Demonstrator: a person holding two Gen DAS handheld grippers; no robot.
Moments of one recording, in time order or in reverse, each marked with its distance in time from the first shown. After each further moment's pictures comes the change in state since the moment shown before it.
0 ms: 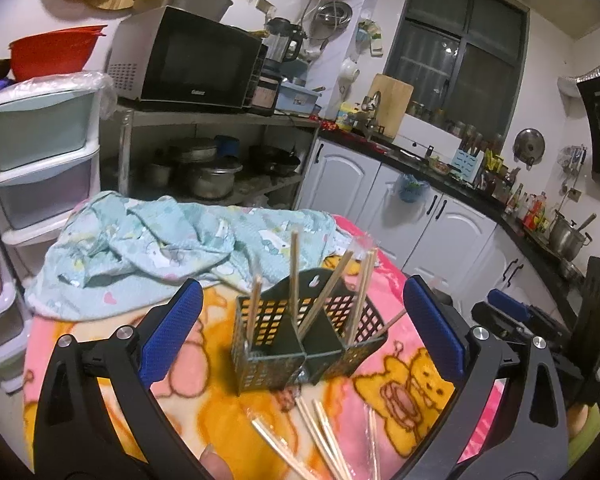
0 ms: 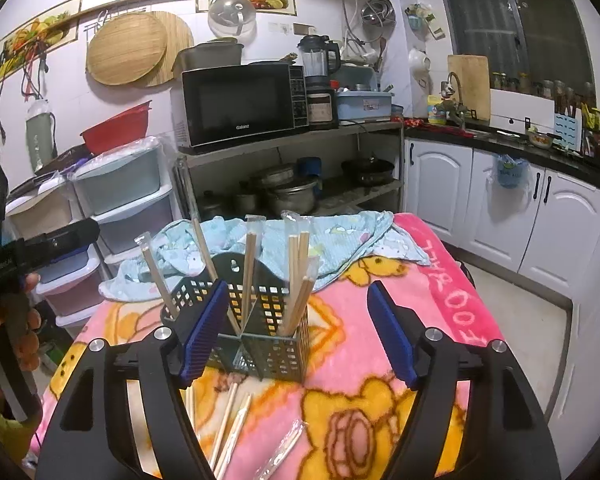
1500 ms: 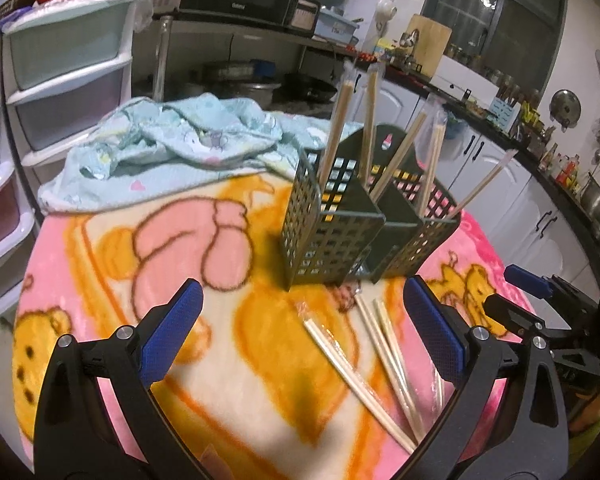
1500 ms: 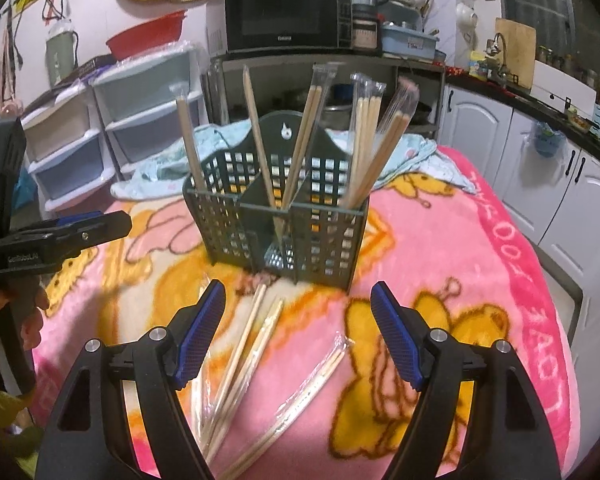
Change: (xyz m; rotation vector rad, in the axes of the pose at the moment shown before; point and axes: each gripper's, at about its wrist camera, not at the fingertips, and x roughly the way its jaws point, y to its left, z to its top) left arm 0.026 0.041 -0.094 -0.037 0.236 0.101; right arm 0.044 0.043 -0.080 -0.118 0.254 0.072
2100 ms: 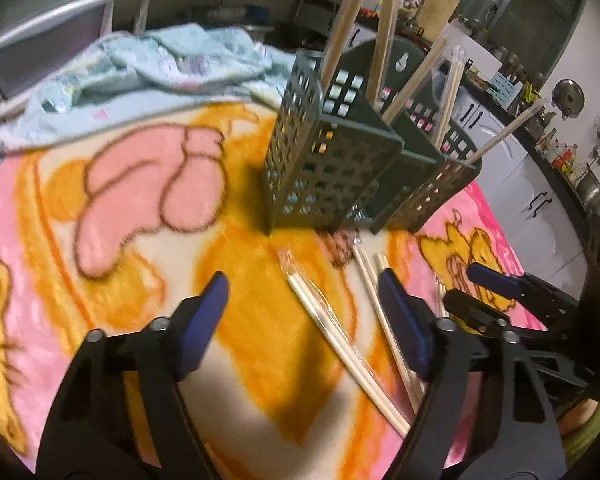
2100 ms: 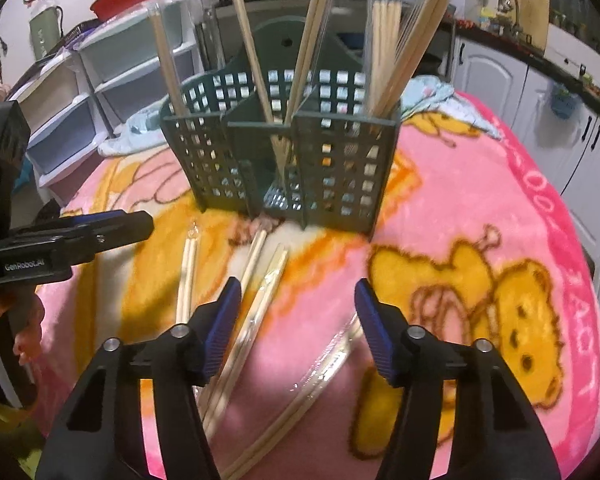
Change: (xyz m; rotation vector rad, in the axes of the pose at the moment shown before) left arm 0.052 0.003 -0.024 -0.061 0.178 -0.078; right arm 0.059 0.001 -0.023 0.033 0.179 0.035
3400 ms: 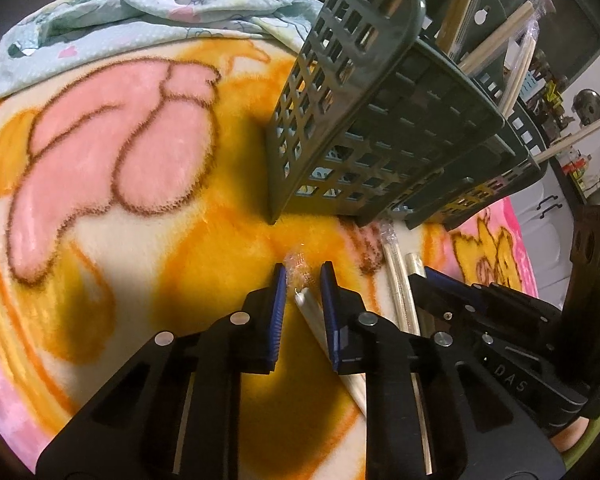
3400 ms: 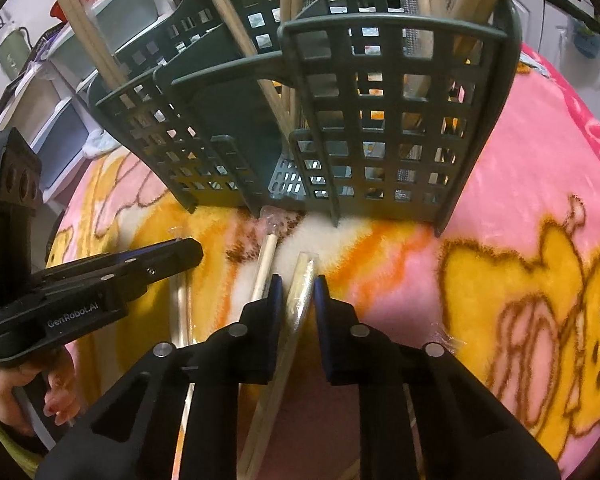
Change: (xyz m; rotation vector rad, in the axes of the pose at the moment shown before) left arm 0.066 0.014 0.016 -0.093 0.155 -0.013; right arm 0.072 0.002 0.021 0.128 0.166 0.108
